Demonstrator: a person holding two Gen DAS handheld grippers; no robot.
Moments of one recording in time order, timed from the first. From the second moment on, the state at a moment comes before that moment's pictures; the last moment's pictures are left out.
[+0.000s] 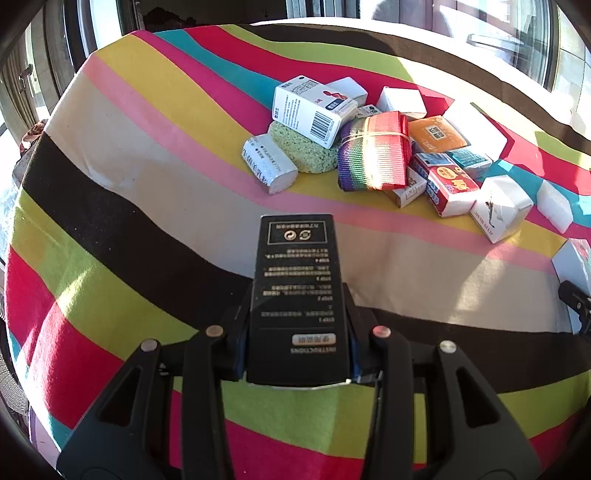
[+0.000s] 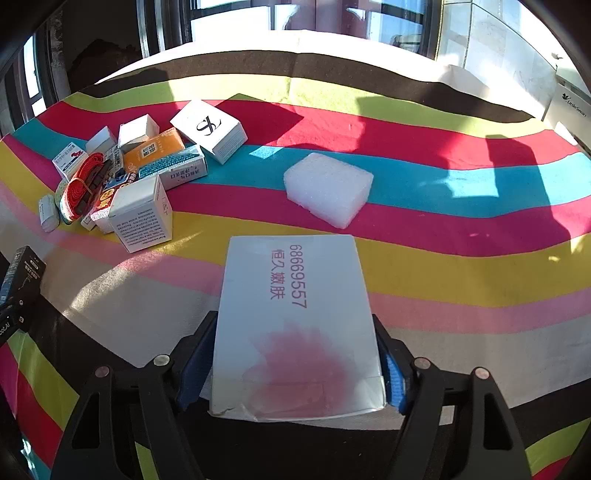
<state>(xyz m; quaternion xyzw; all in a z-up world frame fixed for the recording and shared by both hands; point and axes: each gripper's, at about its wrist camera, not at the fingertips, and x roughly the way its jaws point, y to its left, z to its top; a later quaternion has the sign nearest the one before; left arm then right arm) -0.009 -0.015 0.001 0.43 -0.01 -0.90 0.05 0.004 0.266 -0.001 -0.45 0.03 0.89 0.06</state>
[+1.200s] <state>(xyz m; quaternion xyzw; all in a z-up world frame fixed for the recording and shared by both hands) 0.015 -0.020 0.015 0.44 0.03 -0.90 0.02 0.007 0.265 -0.002 -0.45 0.03 0.89 0.05</state>
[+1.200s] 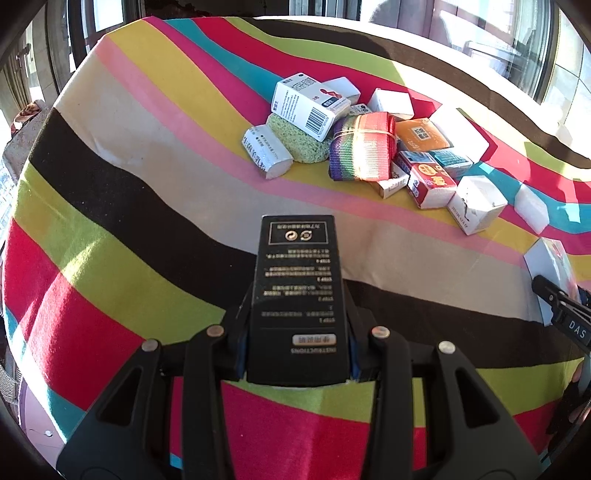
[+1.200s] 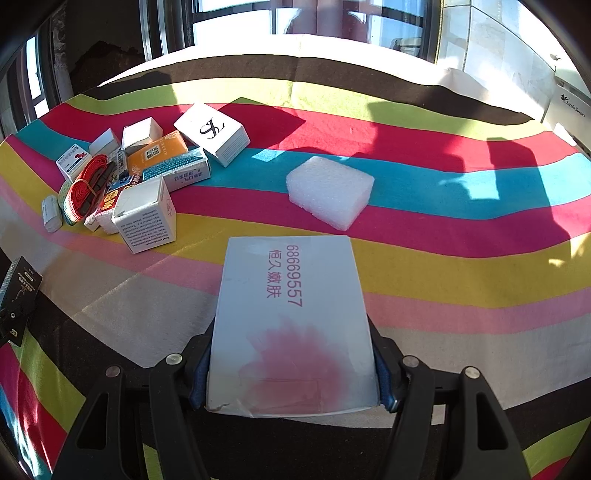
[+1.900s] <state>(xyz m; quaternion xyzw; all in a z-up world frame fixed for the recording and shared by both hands) 0.117 -0.109 0.071 0.40 0.02 -0.91 0.10 0.077 0.103 0.053 -0.42 -0.03 0.90 -0.14</state>
